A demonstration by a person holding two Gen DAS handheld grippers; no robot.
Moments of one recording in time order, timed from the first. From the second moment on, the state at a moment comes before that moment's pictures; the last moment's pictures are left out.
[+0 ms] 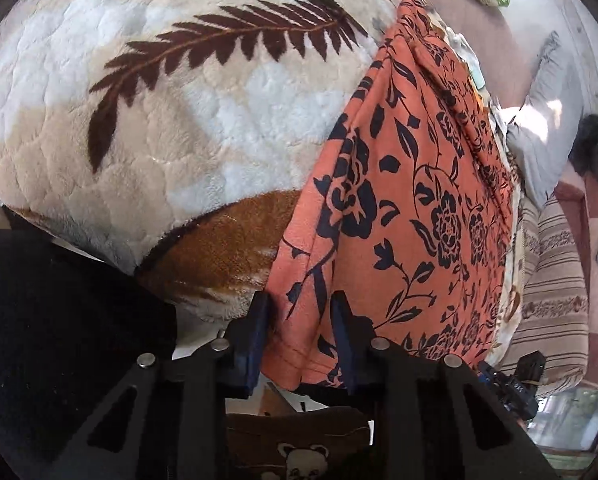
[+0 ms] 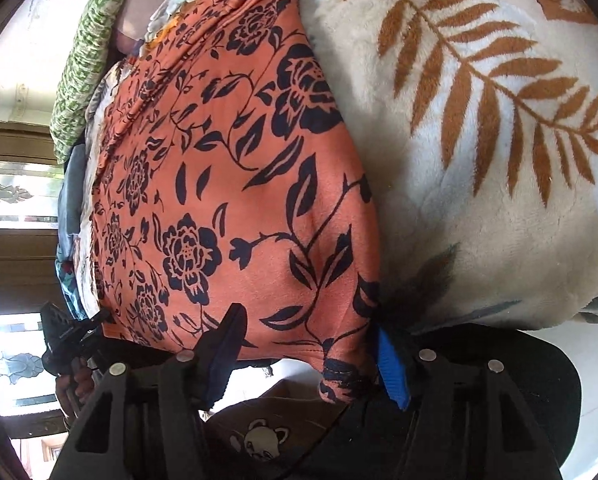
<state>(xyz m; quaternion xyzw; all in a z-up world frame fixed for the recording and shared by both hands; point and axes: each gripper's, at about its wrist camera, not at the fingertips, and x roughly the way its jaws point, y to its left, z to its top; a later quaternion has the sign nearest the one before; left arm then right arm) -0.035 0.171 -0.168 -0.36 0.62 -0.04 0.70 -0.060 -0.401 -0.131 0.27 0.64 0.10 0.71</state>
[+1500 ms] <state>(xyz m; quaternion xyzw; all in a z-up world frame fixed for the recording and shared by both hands) 0.041 0.143 -0.051 -0.28 0.50 -0.13 0.81 -0.025 -0.444 -0.053 0.47 0.44 0.23 0.73</state>
